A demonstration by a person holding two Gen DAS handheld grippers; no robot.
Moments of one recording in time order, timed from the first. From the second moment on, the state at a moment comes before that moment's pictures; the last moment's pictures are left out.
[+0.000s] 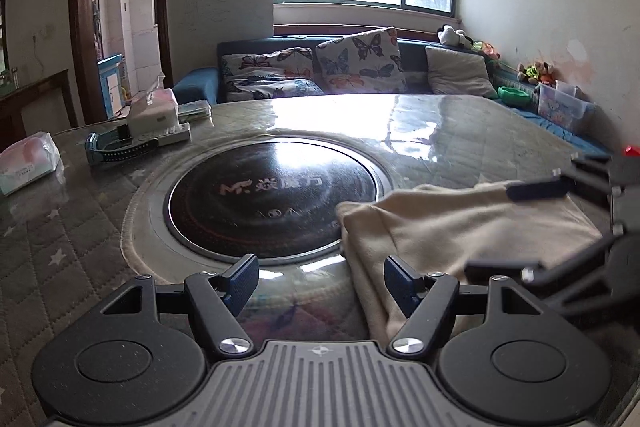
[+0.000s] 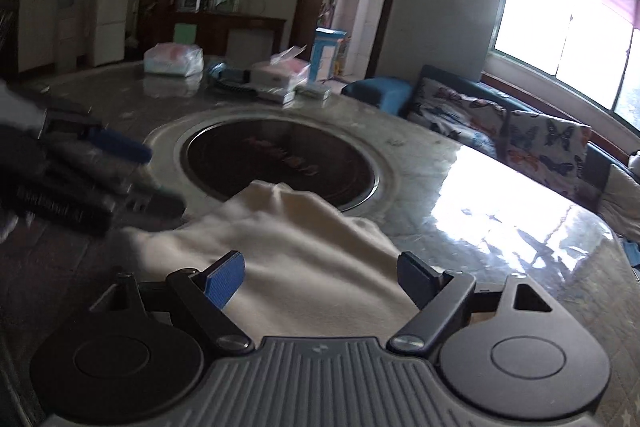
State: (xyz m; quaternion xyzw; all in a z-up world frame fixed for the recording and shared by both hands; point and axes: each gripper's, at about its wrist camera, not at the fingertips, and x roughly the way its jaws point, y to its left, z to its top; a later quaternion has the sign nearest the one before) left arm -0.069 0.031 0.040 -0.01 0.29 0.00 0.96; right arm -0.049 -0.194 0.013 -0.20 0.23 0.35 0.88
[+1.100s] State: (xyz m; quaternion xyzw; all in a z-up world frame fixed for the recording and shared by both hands) left arm -0.051 0.072 0.043 -0.13 0.32 0.00 0.94; right arm -0.114 -0.144 0.013 -0.30 0.21 0.48 0.80
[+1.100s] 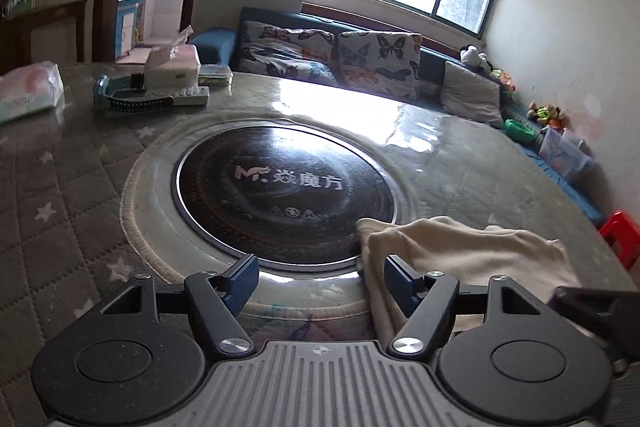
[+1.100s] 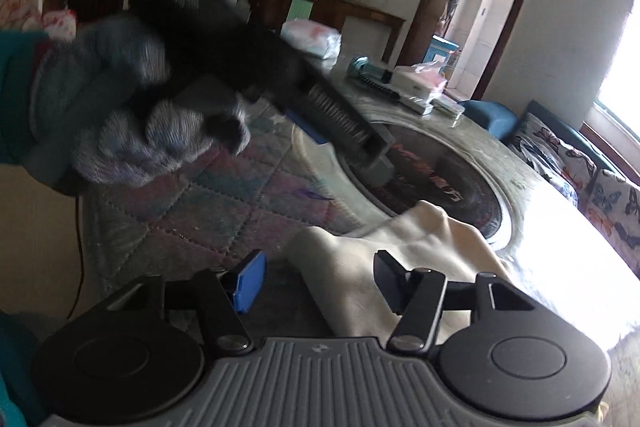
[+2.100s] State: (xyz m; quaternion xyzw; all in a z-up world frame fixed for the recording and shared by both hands) left arm -0.018 0.070 0.003 -0.38 0.39 -0.07 0.84; right arm -0.105 -0.195 0.033 -0.15 0.24 0.47 0.84
